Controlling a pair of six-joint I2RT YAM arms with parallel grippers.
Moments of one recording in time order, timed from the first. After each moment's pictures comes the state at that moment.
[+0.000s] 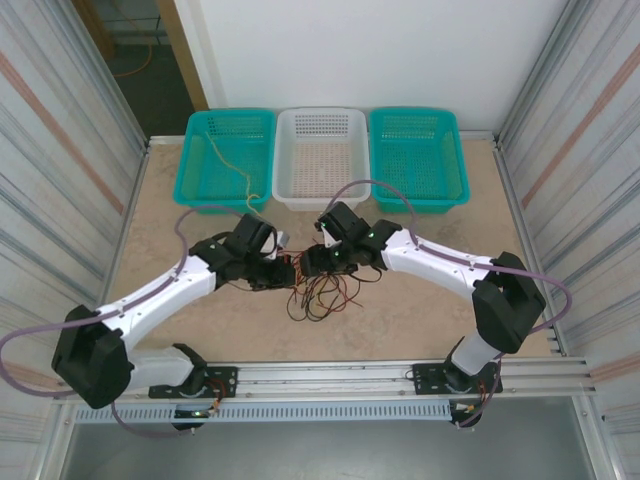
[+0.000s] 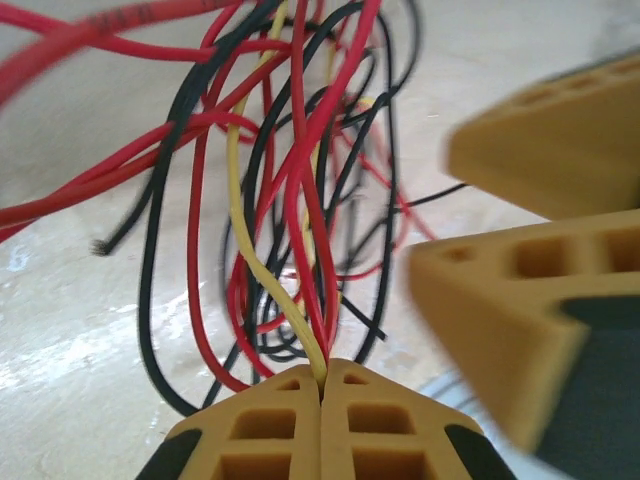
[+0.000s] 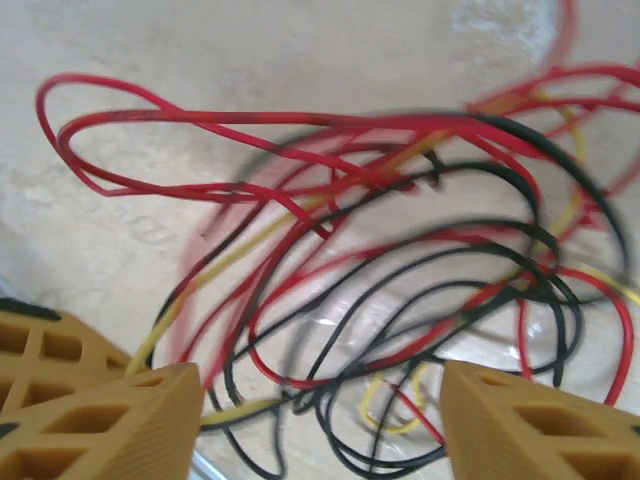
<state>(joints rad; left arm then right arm) -0.65 1.23 0.89 -0.66 0.40 -0.64 0.85 1.59 1.17 -0.55 -0.24 0.66</state>
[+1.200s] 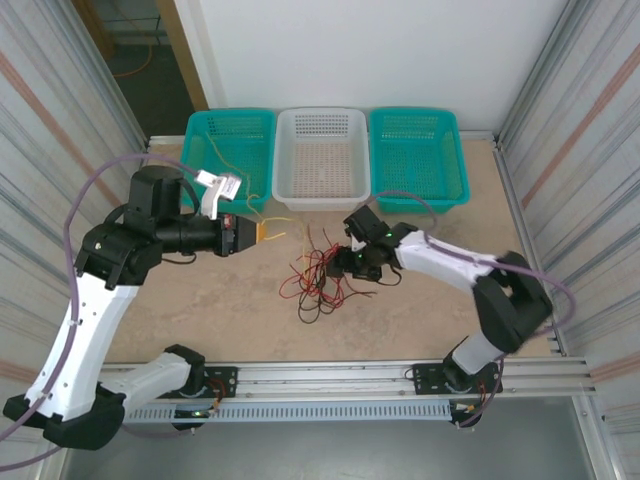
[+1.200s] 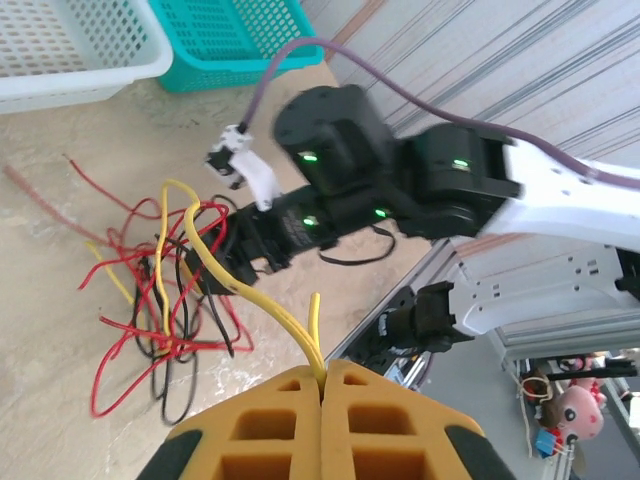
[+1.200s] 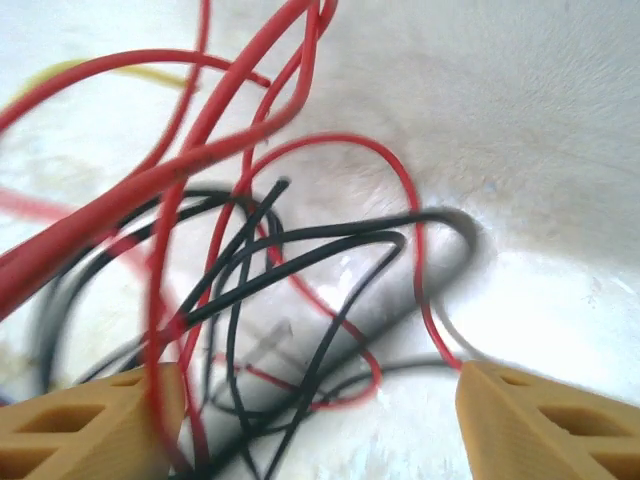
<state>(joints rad) -0.42 1.03 1.46 -1.06 0.66 -0.36 0.72 1.49 1.00 -0.61 -0.22 0.68</state>
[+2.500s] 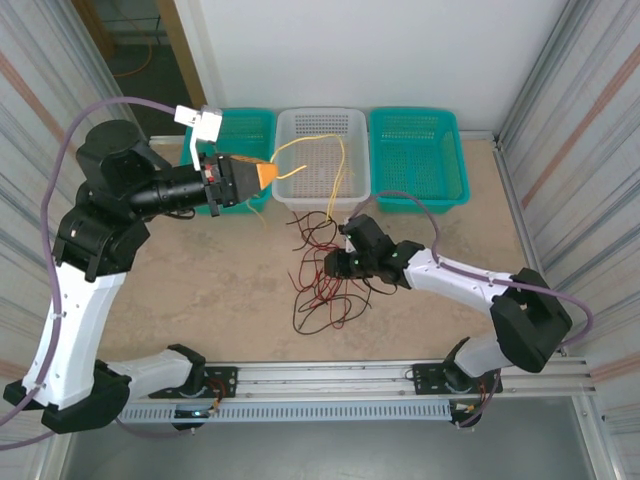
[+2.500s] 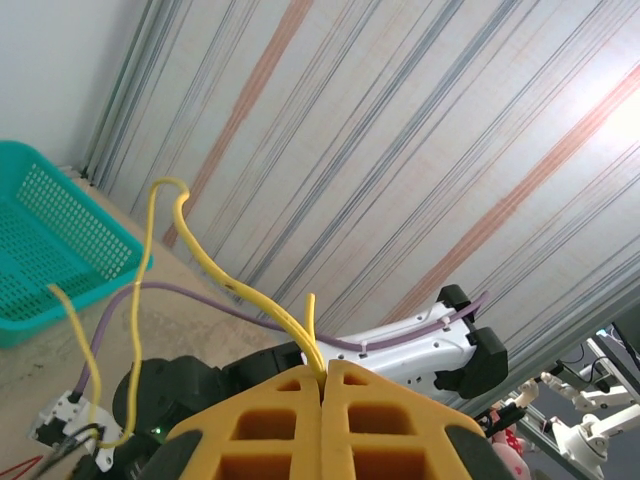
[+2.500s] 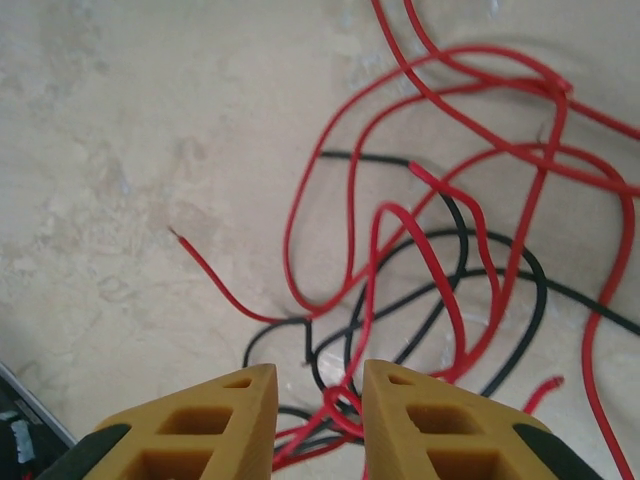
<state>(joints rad) -0.47 1.15 1.80 -0.72 0.79 -0.51 0.79 1.43 0.86 -0.28 -0.16 0.71</state>
